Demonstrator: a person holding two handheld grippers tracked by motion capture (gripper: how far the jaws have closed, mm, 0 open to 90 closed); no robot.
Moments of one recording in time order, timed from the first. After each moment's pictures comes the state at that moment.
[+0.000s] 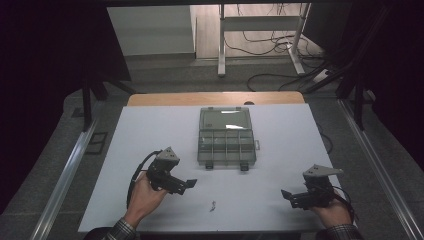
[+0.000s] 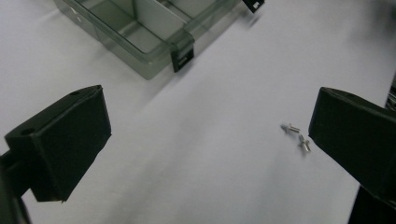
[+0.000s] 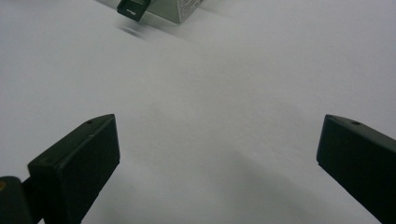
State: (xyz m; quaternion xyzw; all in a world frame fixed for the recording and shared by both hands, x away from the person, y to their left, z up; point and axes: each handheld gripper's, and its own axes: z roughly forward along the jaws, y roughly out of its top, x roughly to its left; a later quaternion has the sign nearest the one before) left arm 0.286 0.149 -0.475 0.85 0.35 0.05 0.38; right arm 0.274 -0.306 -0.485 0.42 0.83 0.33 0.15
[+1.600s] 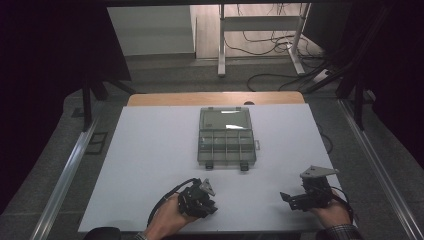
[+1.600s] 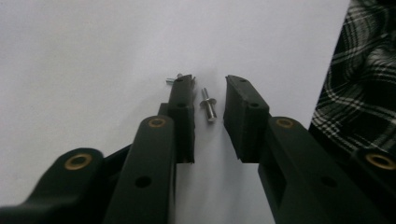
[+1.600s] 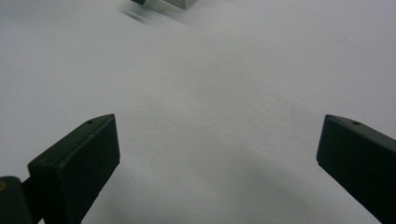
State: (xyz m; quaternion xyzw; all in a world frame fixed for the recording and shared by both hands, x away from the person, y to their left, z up) left arm 0.250 0.059 -0.514 0.94 0.24 -0.02 0.25; right arm 0.274 -0.303 -0.488 0.41 0.84 0.32 0.15
